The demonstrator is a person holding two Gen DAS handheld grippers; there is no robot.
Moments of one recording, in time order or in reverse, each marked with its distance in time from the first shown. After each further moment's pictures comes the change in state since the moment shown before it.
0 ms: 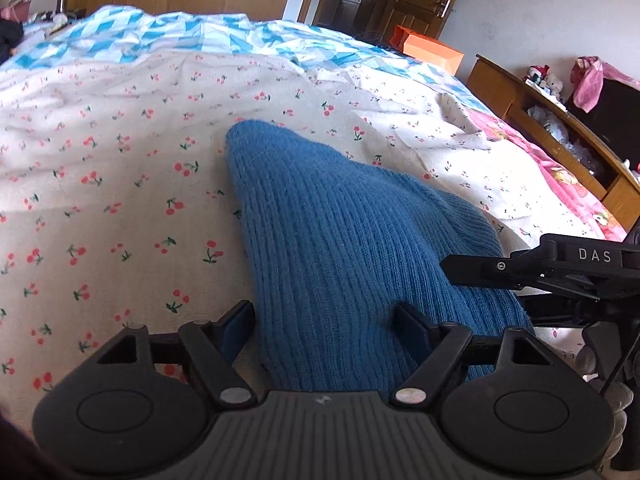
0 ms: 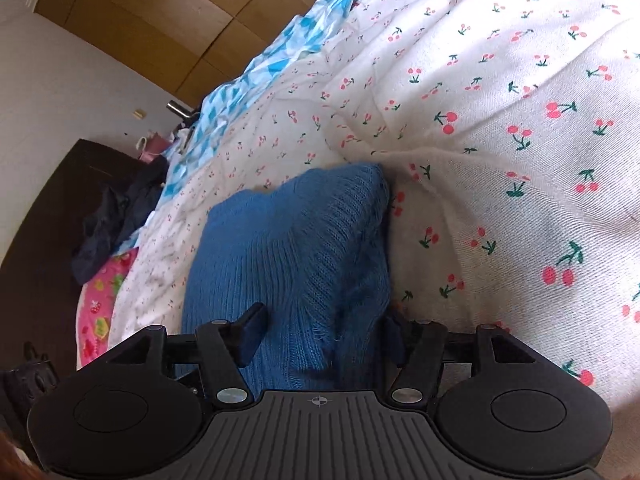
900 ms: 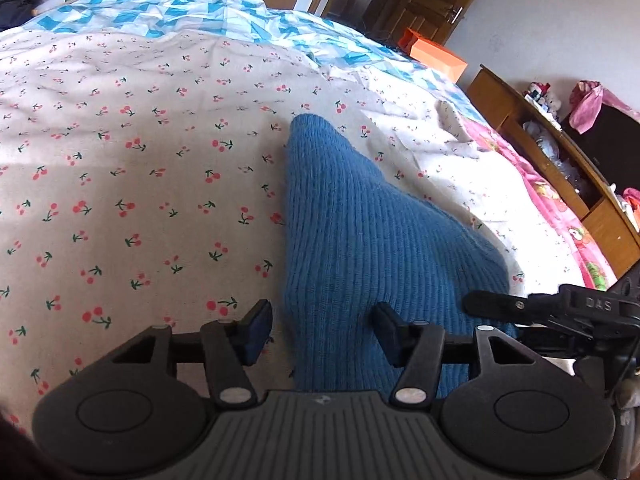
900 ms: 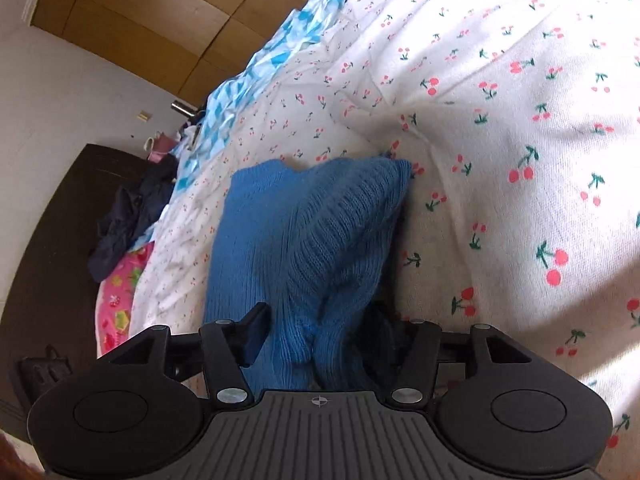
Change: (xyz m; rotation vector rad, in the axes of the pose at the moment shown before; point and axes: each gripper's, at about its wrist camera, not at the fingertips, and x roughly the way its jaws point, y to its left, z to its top) left arm -0.042 0.020 -0.010 -0.072 0.044 -0.039; right arm -0.034 0.004 -0.034 0.055 0.033 0.037
